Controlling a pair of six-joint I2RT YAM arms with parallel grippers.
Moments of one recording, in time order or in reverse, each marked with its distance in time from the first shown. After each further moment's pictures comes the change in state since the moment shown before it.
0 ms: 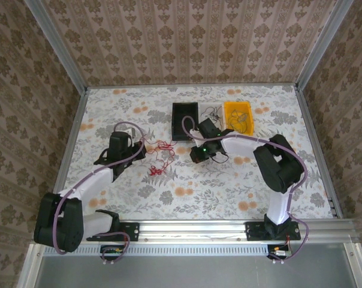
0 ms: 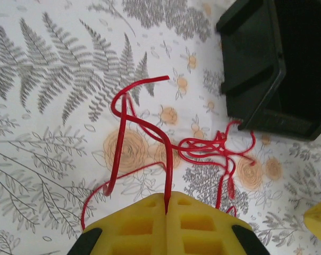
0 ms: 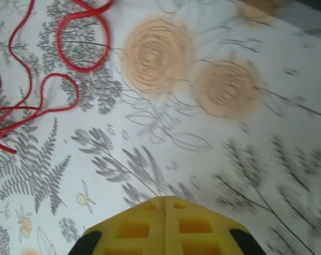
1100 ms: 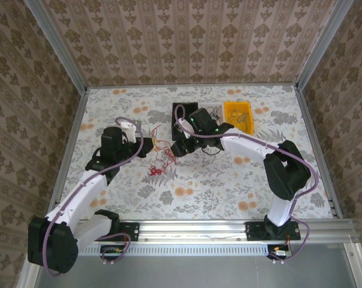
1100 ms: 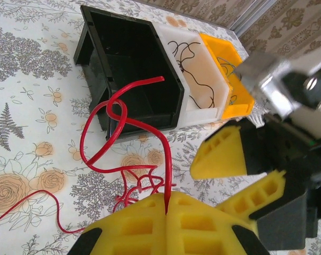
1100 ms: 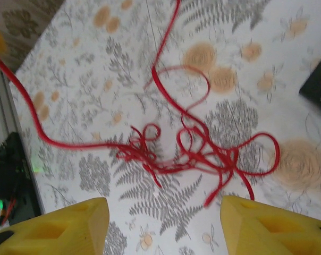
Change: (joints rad) left arm -0.035 -0.167 0.084 -0.059 0.303 0.106; right arm 0.076 -0.072 0.128 0.031 -0.187 -0.040
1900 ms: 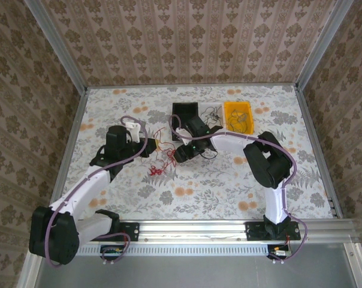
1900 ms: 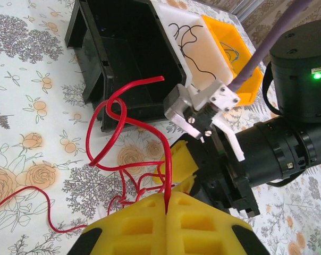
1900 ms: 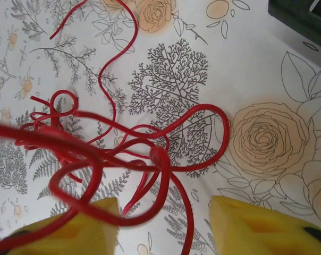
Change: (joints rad) left arm -0.019 0.077 0.006 0.025 0.015 -0.001; right arm -0.003 0.209 0.055 -0.023 0.069 -0.051
